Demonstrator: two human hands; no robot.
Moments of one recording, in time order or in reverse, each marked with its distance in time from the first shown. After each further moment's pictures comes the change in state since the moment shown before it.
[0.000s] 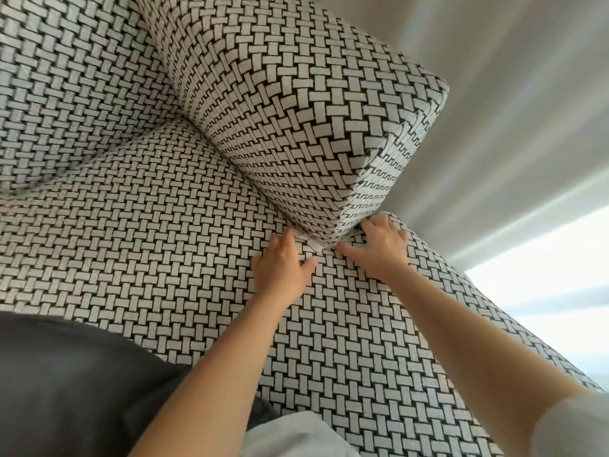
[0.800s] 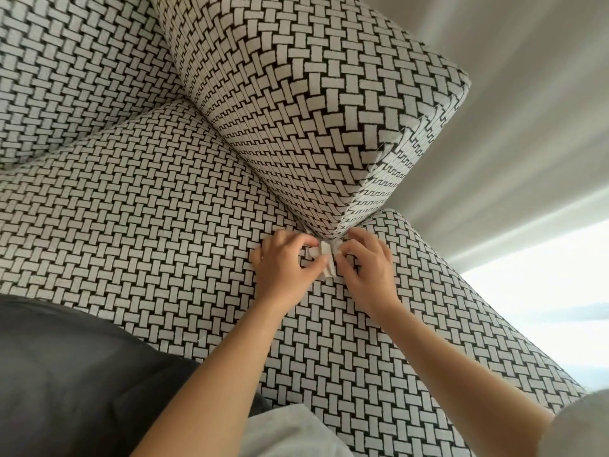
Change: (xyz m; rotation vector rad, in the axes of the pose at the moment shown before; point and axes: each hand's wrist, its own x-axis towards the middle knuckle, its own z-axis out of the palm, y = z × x) left_hand -0.008 -0.002 0.015 -0.172 0.146 0.057; right_hand -0.042 -0.001 0.035 0.396 0.259 -0.274
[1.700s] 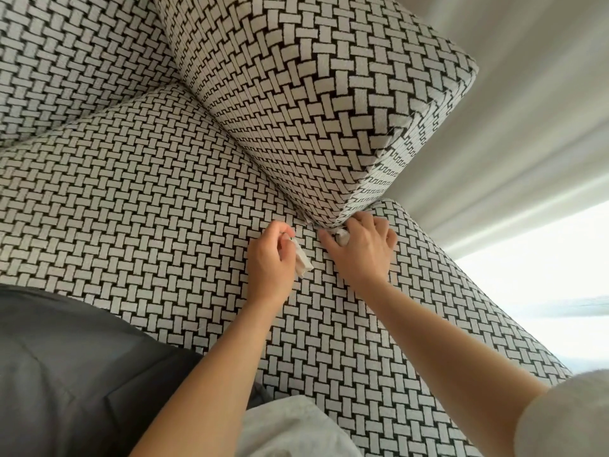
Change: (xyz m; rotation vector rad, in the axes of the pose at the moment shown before) left_hand -0.012 -0.014 -0.001 -0.452 0.195 -0.068; right_hand 0.020 -0.024 0.007 -0.413 -0.033 0.249
